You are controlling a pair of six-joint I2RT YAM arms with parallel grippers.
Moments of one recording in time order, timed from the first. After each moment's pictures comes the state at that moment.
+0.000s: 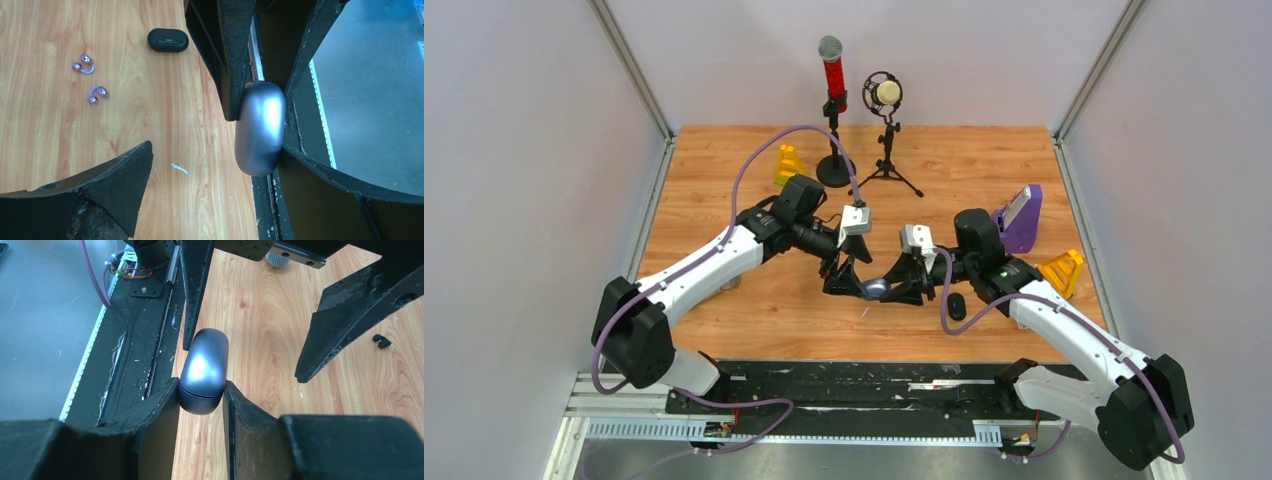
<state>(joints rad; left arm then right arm) -0.66 1.44 1.14 -0.49 0.99 0.44 0.55 1.06 0.73 -0.14 -1.07 -0.40</state>
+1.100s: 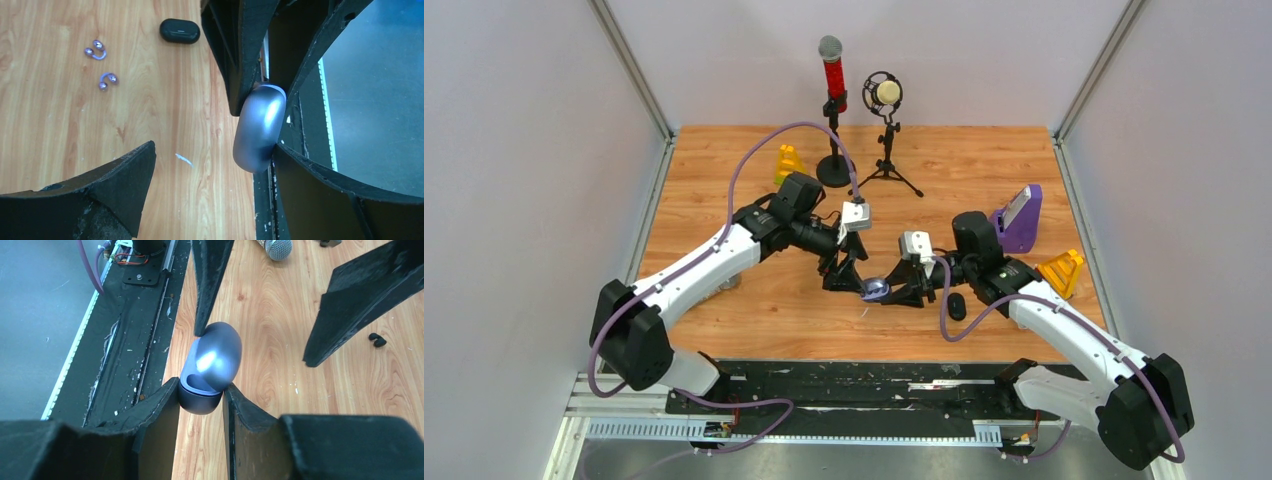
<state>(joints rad) -0.66 1.44 1.17 -0.54 0.93 0.41 0.56 1.06 0.72 -0.17 -1.06 -0.50</state>
